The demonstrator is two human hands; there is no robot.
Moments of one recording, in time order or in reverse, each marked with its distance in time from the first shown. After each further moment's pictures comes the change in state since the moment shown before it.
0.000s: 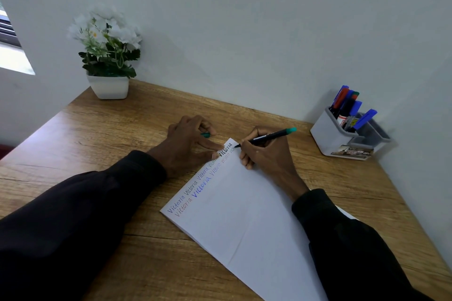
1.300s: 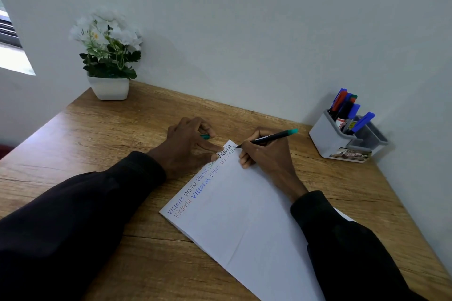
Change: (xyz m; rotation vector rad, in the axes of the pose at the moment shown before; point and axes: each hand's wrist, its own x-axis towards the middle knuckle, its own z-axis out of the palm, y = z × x) left_hand 0.002 -0.004 0.002 0.001 0.001 0.008; right_hand 0.002 -0.004 0.001 -0.002 0.071 0.081
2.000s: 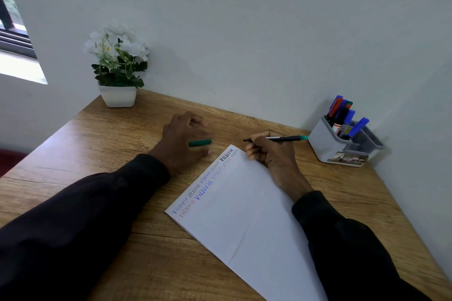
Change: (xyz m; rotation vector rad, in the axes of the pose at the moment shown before) left_hand -0.002 -0.001 -0.005 -0.034 0.232 -0.118; right_hand 0.008 0.002 -0.014 0.404 -0.026 0.095
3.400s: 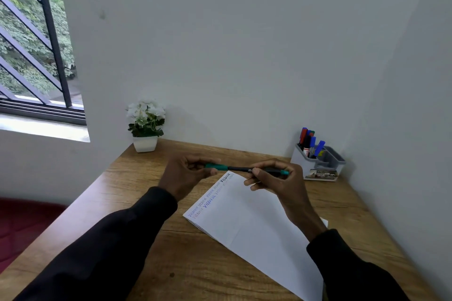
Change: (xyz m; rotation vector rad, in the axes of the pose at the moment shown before) left_hand -0.071 0.081 -0.054 -0.585 0.065 -0.068; right_hand -0.131 -0.064 -0.010 -0.102 -0.146 -0.409
